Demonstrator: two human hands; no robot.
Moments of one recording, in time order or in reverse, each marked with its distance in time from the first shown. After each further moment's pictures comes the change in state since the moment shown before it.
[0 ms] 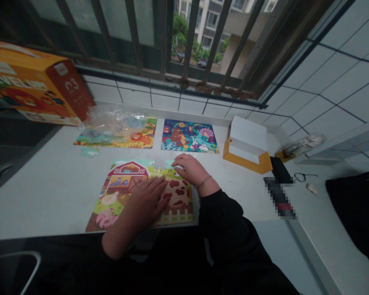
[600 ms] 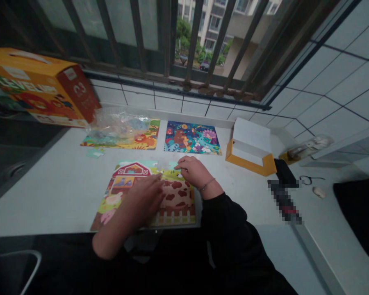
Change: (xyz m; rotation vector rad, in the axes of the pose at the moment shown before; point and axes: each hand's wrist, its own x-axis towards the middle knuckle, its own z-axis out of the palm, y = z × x) left_hand 0.006 -0.013 -0.027 -0.009 -0.002 -0.010; right_hand -0.003 0.001 0.000 -0.048 -0.012 -0.006
